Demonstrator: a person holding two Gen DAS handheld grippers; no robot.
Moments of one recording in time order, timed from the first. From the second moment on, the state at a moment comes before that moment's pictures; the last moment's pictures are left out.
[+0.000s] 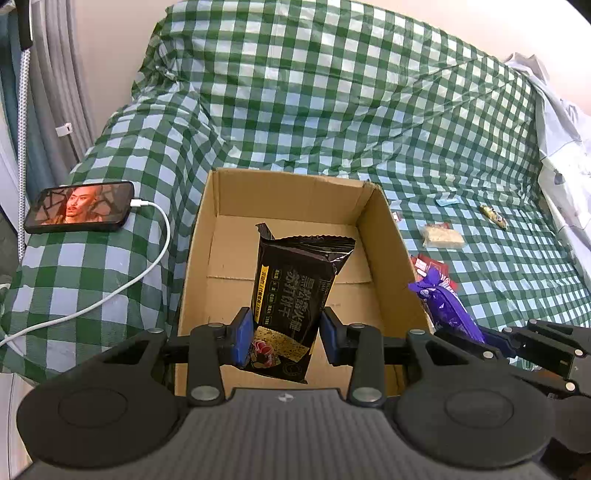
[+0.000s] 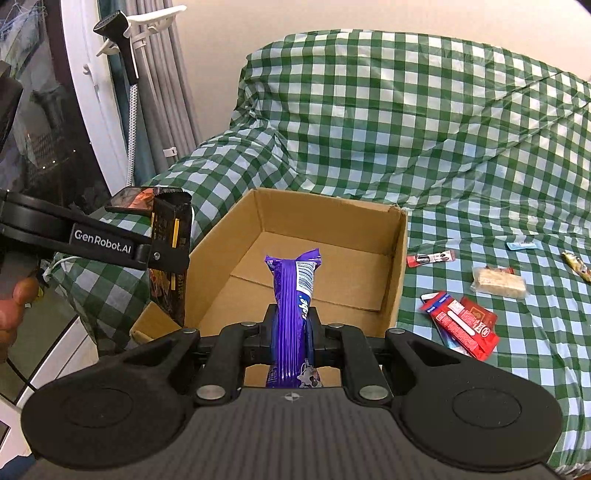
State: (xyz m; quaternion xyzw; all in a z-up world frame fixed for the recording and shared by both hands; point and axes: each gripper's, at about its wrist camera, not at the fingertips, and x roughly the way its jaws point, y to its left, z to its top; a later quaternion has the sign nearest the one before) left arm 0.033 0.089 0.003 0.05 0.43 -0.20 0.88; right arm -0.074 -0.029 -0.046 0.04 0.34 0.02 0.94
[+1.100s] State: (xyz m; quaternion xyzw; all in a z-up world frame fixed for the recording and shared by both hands) left arm 0.128 0.043 -0.102 0.08 0.53 -0.19 0.83; right arm 0.033 -0.051 -0.121 0.06 0.42 0.02 0.90
